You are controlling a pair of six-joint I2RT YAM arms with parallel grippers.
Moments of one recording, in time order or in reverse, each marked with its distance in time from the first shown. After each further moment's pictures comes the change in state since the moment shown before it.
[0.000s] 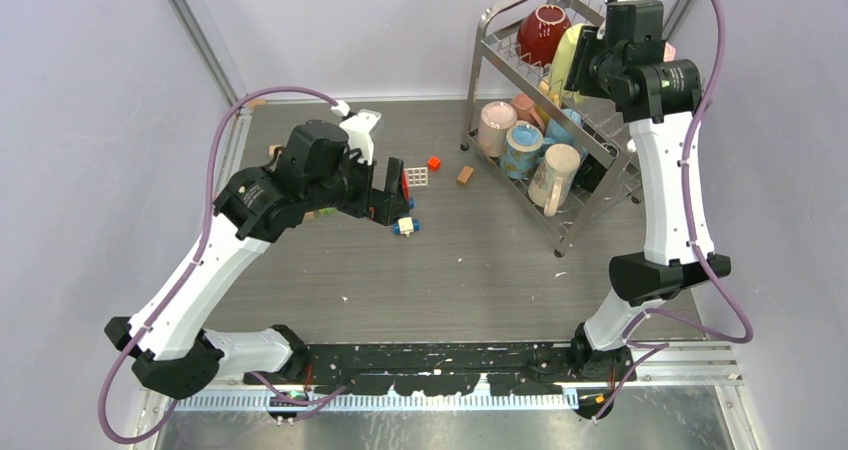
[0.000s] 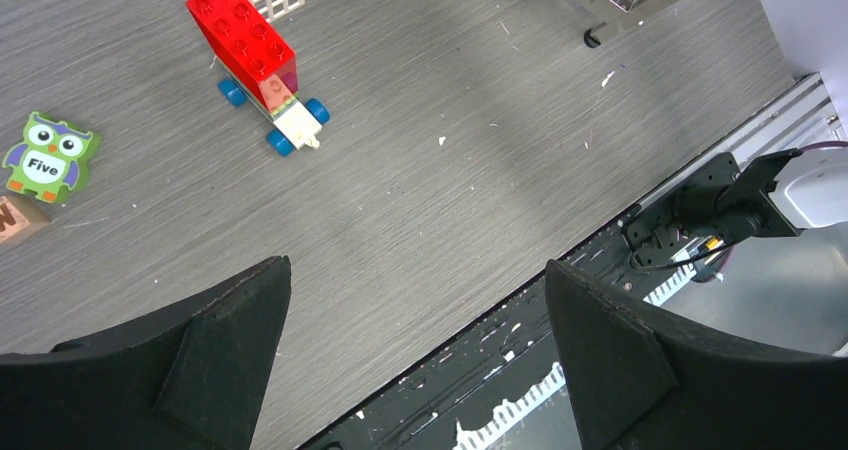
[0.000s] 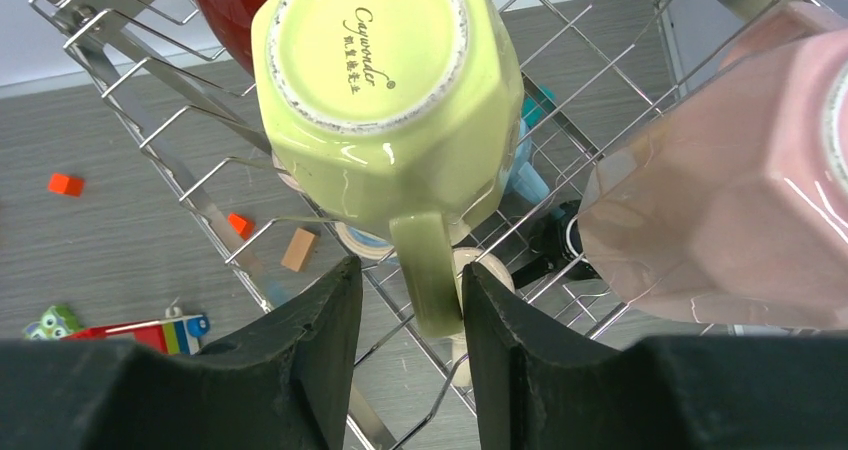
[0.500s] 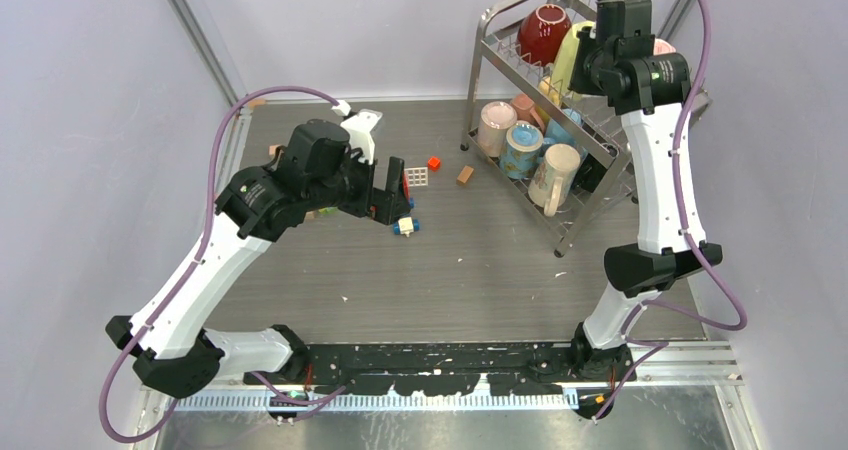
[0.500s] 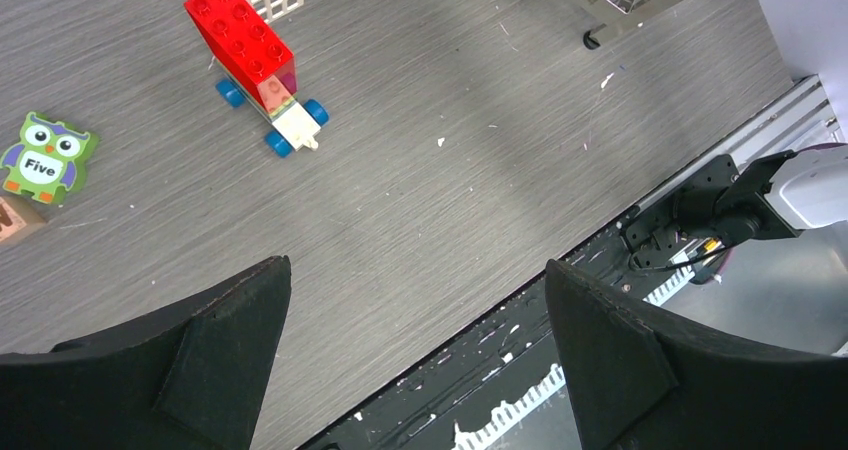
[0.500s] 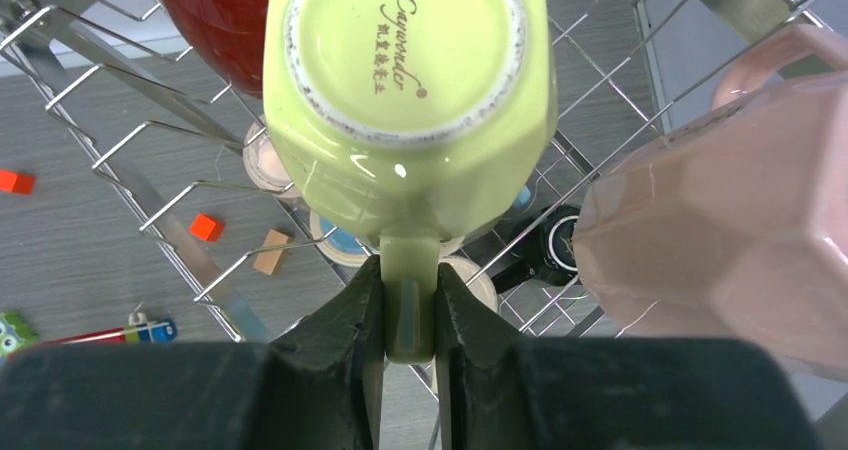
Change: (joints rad) left arm 0.000 0.006 0.000 0.003 0.000 -0.002; right arm 0.007 0.058 0.038 -0.012 0.041 -0.037
